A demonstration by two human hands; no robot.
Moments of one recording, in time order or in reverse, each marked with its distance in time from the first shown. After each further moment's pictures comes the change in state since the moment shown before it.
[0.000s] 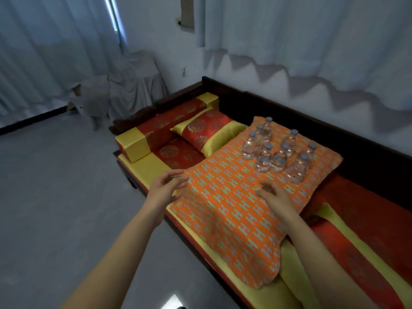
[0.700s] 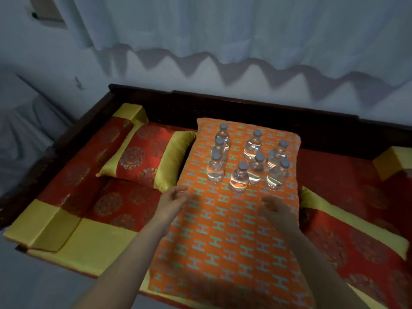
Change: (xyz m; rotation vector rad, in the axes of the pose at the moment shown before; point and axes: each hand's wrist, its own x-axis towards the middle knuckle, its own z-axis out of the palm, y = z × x) left_hand 0.306 0.008 0.116 0.348 -0.468 -0.085; right_hand 0.156 0.043 0.019 0.067 0.446 0.287
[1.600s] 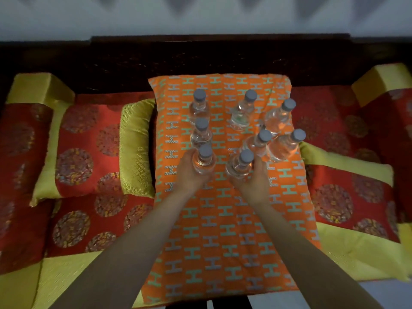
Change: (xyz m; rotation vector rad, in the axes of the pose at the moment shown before) left_hand 0.214 -0.020 0.086 0.512 -0.292 0.277; right_hand 0.119 -0.005 0.115 -0.204 0.376 -0.062
